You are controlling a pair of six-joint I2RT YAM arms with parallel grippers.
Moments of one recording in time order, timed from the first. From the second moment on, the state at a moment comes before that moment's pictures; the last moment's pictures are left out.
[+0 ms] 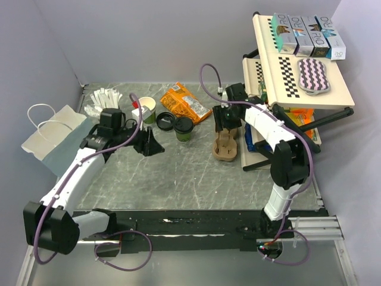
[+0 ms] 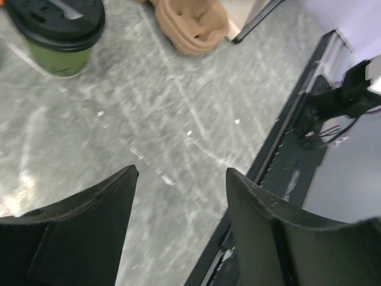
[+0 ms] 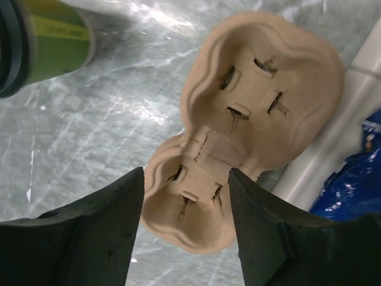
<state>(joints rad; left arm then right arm) -0.25 1.18 0.98 -0.43 0.82 -0.02 0.32 1.79 1.54 -0.77 -0.13 0.05</state>
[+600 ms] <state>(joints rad) -0.12 1.14 0.99 -0.49 0.81 -0.01 0.32 1.88 1.54 -0.82 -0.01 0.19</state>
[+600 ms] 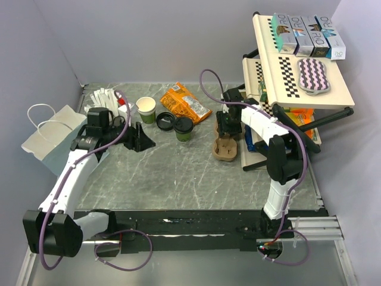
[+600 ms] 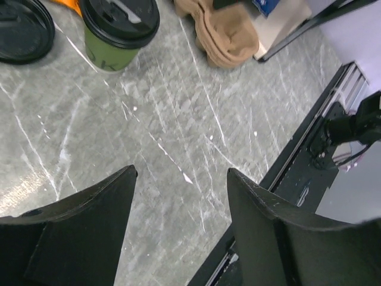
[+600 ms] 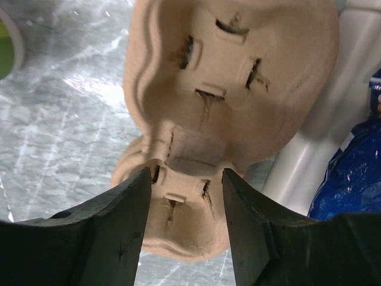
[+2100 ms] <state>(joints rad) 0.02 1.08 0.90 -0.39 0.88 -0.15 0.32 1.95 1.56 -0.82 0.01 0.19</state>
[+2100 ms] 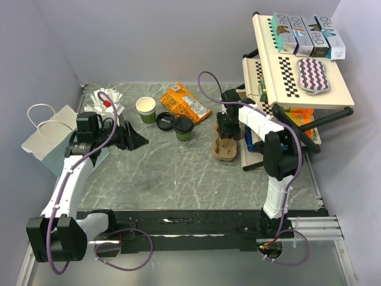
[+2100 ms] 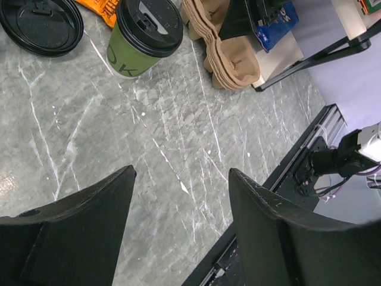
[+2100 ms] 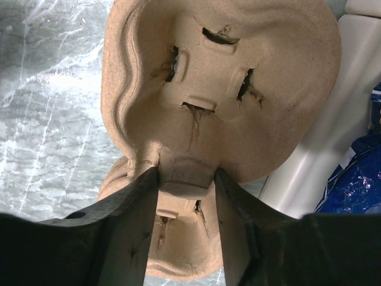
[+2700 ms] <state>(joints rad) 0.03 1.07 0.87 -0.35 0.90 -0.18 0.32 1.86 1.58 -0.85 -0.01 0.14</state>
